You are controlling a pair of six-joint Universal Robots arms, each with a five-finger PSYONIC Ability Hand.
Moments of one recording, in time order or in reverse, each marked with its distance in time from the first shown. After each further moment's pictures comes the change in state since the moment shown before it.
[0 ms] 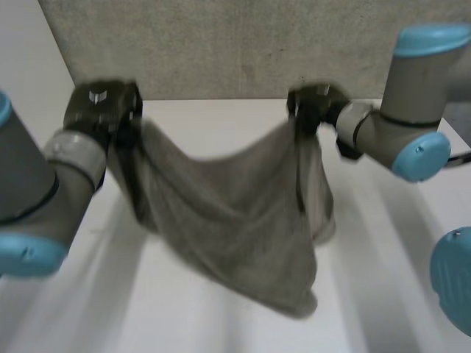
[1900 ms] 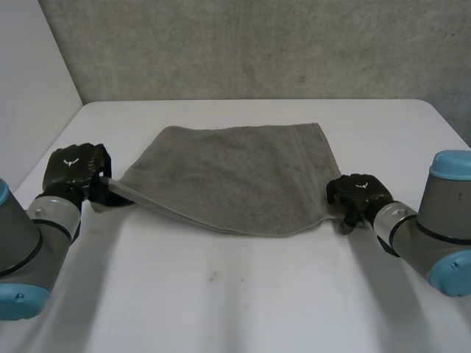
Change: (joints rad) left arm 0.246 -0.029 -0.443 0.328 0.130 -0.017; right arm -0.165 -0.344 1.233 -0.596 0.007 -0.175; left_hand -0.001 0.000 0.001 0.000 0.000; right_hand -0.722 -0.727 -0.713 -0.730 -0.716
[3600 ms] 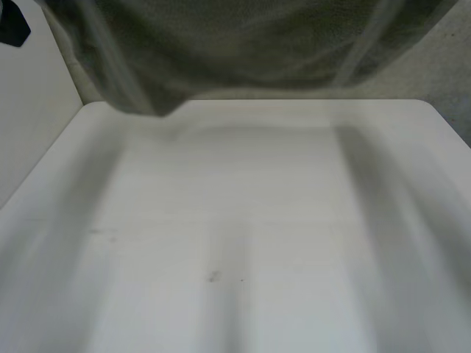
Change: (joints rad) left arm 0.002 0.002 0.884 -0.277 0.073 -0.284; right arm 0.018 -0.226 -0.839 0.191 0.228 -0.109; left_hand 0.000 0.000 0.000 0.000 0.000; right_hand 0.721 0.731 0.720 0.731 0.719
